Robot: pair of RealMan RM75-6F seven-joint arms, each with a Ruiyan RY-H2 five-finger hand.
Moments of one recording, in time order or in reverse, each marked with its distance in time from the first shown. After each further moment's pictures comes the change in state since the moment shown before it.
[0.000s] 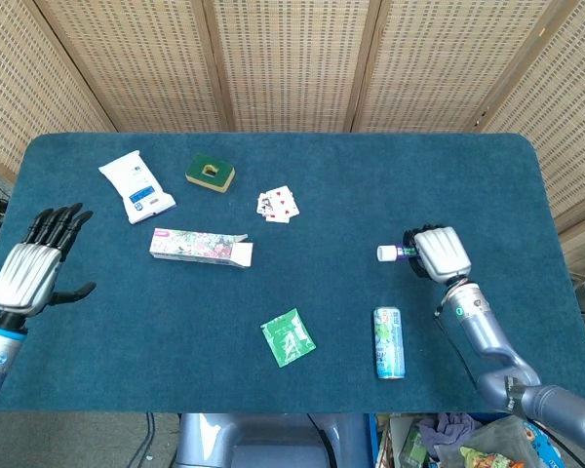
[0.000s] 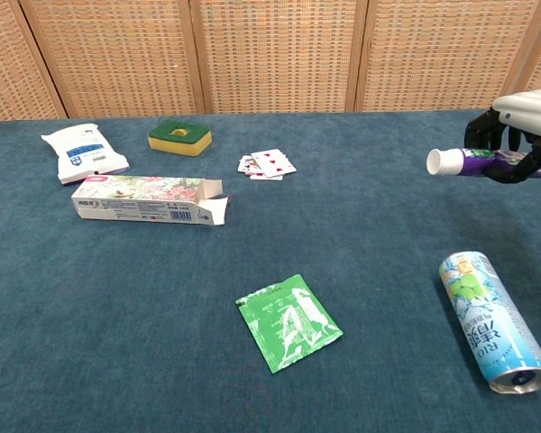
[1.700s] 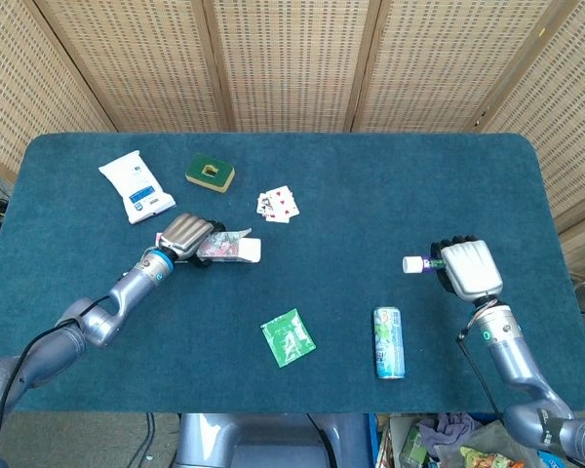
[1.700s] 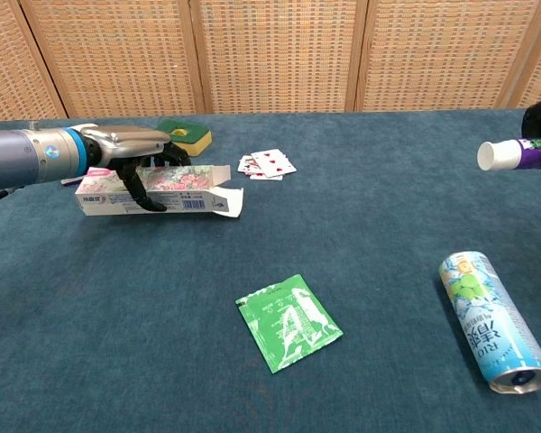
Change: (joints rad) left arm -0.575 -0.650 0.060 0.886 0.042 -0.571 -0.312; right arm -0.103 0.163 -0.032 -0.257 0.035 0.137 -0.204
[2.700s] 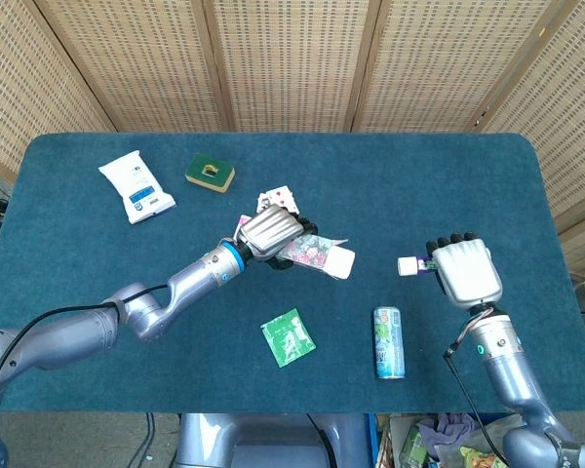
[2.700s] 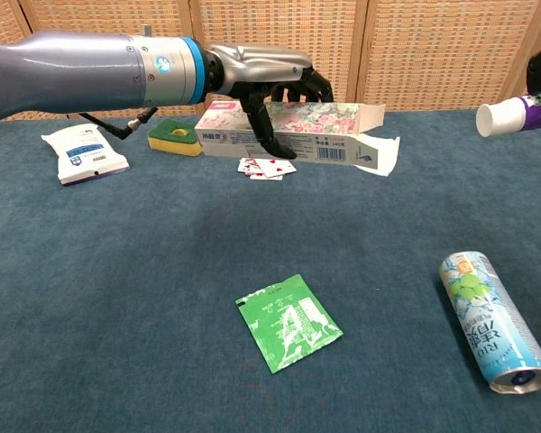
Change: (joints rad) left arm -0.233 0.102 -0.144 -0.395 -0.131 -0.014 0.283; right arm 0.031 0.168 0.053 -0.447 0.212 0.098 -0.457
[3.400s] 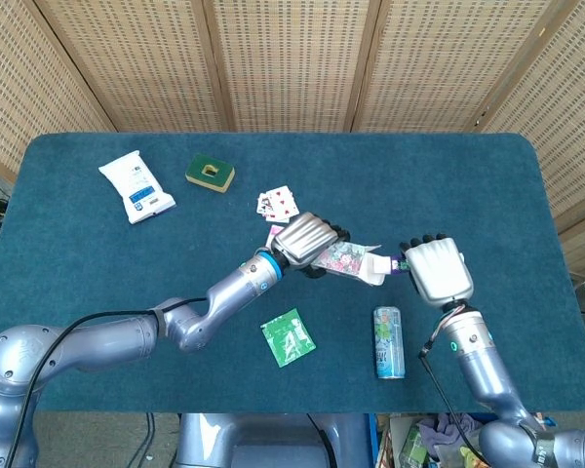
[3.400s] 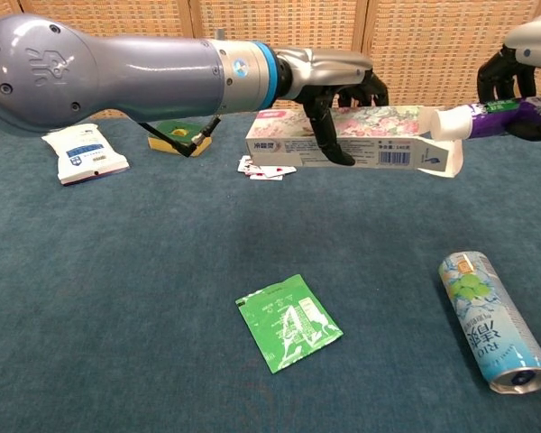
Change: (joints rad) left arm -0.116 -0.103 -0.050 -0.029 -0.347 0.004 0.279; right arm 0.083 -0.065 -0.002 -0.044 0.086 0.015 -0.081
